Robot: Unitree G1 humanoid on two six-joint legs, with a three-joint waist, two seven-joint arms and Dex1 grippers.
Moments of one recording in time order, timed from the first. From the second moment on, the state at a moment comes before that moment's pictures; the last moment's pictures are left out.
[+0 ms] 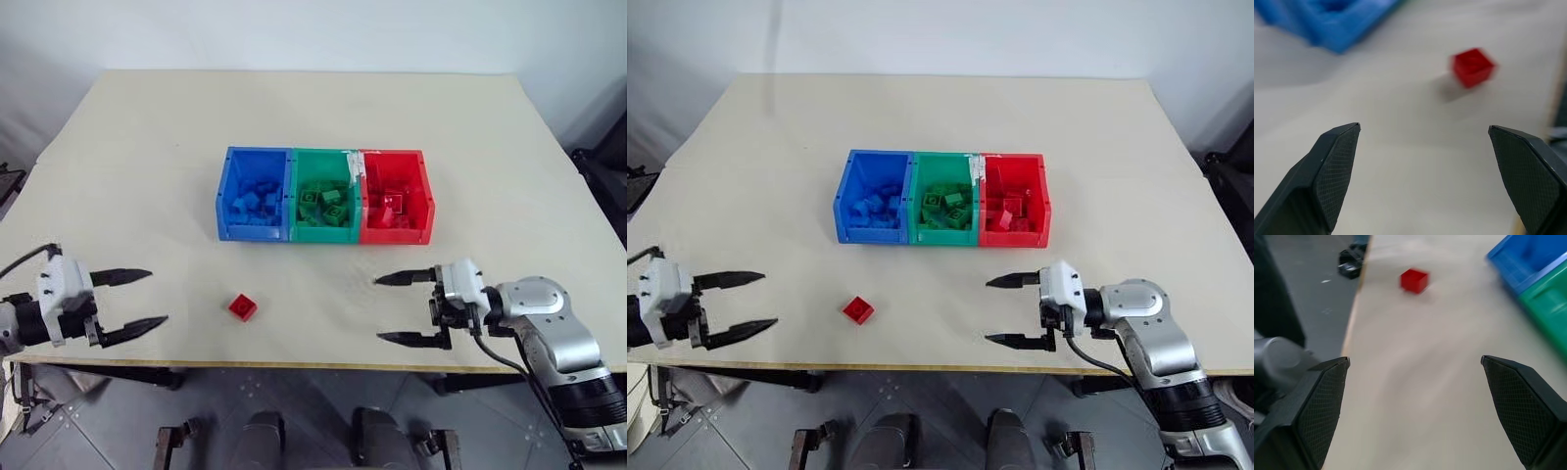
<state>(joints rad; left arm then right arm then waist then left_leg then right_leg) 0.01 0.92 0.40 0.04 -0.43 0.07 -1.31 -0.27 -0.69 0.08 -0.07 0.44 0.07 1.36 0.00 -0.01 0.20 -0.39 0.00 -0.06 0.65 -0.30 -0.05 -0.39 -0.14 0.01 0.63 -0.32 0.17</state>
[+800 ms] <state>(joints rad) -0.59 0.78 -0.20 0.46 -0.16 -0.26 -1.50 -0.05 -0.76 -0.02 -0.25 0.45 0.11 1.27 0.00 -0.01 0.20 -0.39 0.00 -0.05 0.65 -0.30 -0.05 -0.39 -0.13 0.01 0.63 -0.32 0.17</state>
